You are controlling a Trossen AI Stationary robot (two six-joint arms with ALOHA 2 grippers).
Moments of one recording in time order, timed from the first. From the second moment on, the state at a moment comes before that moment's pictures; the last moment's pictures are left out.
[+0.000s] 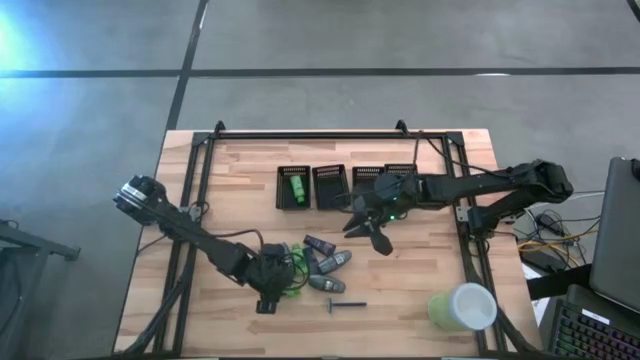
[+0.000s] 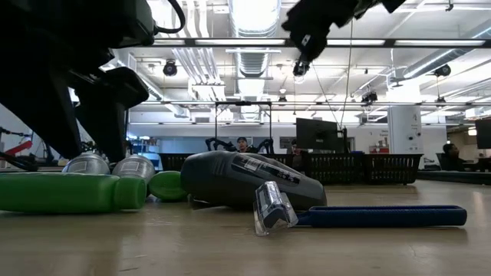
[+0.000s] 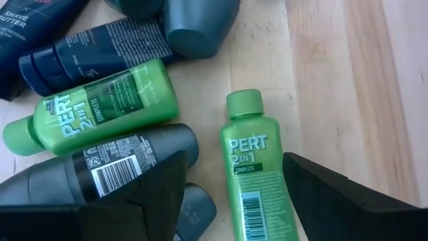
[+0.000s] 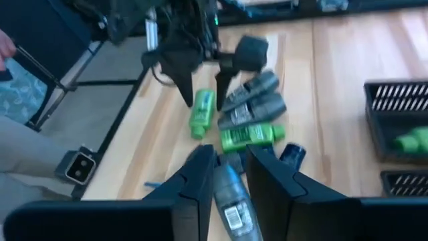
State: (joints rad) left arm -0.54 1.61 0.94 -0.37 -0.16 -0.45; right arm 0.02 1.36 1.00 -0.18 -0.33 0.13
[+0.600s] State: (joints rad) left arm -0.54 1.69 0.93 -0.39 -0.15 -0.49; right arm 0.01 1.27 0.97 -0.21 -0.31 0.15
